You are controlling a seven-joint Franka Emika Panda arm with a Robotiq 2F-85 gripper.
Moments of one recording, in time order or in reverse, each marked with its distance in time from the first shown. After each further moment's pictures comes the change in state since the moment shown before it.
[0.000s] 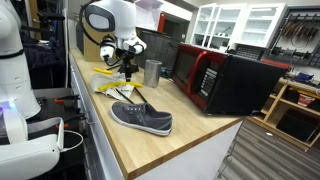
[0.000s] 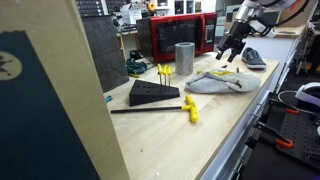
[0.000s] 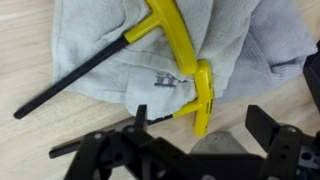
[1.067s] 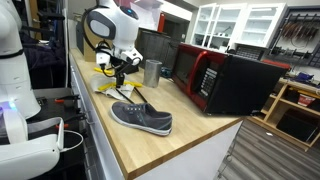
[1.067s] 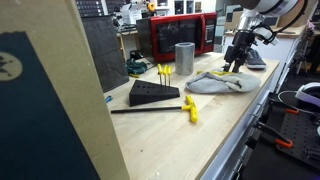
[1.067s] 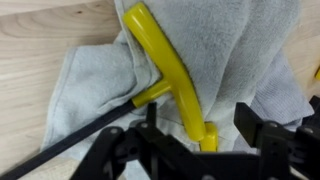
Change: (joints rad) arm -0.028 0.082 -0.012 0.010 0.029 -0.170 -0.145
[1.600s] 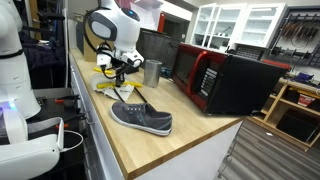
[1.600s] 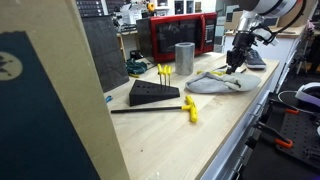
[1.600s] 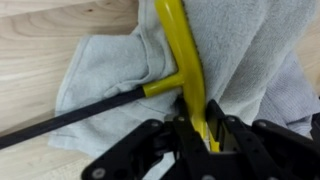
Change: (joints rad) arm -0.027 0.024 0.010 0.014 0.000 0.000 0.000
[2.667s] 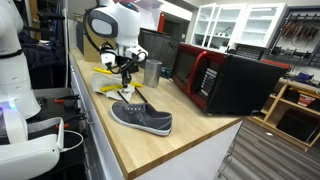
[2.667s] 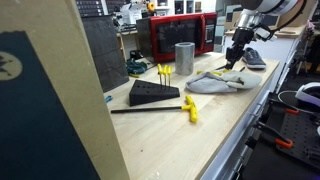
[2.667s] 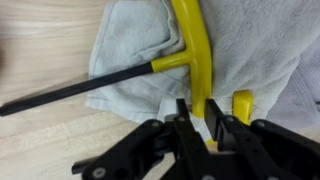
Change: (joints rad) arm -0.042 -0.018 0.030 -0.001 -0.098 0.126 0.008
